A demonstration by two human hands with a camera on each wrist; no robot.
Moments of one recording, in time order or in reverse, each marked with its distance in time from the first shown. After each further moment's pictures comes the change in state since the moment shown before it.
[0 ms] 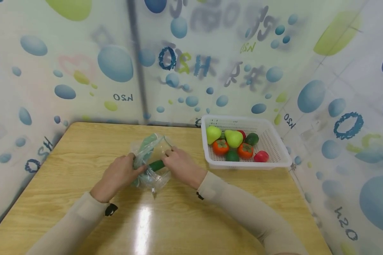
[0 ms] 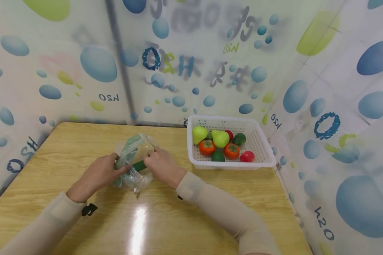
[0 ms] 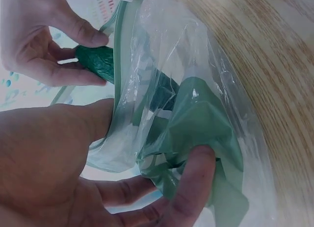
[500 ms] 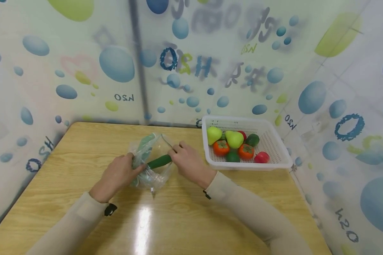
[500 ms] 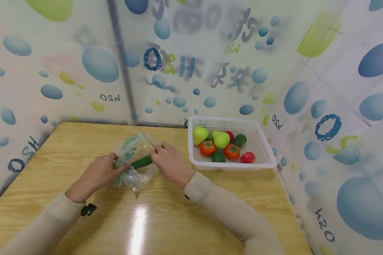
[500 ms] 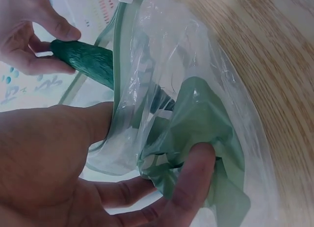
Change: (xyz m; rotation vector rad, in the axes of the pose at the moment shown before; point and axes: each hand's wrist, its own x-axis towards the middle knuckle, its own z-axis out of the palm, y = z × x) left_hand -0.001 -0.004 -0.001 -0.023 0.022 -0.009; right_hand -0.018 0.015 -0.014 -0.022 0.113 0.036
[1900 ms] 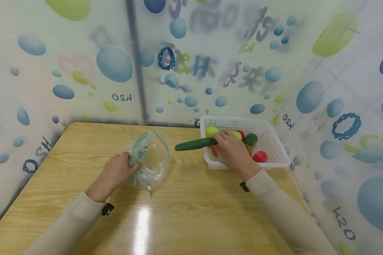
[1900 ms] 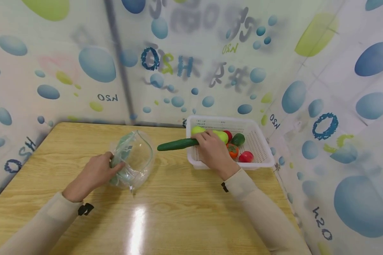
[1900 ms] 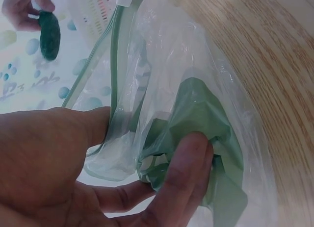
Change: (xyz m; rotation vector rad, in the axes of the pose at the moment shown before) left_hand 0.002 -0.003 -0.003 -0.059 -0.001 -0.013; right_hand -0.084 0.110 -0.011 0.147 0.276 0.192
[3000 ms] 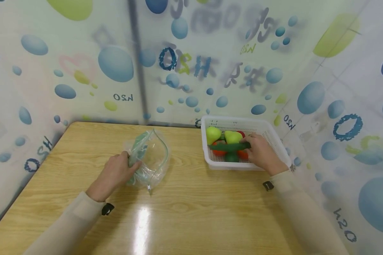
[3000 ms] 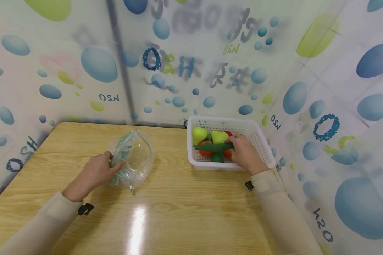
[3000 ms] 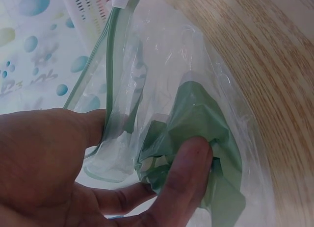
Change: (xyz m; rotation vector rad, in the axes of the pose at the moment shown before) left_hand 0.001 -0.004 0.000 0.003 0.028 0.009; right_hand -0.046 0.090 -0.011 0.152 -0.242 0.340
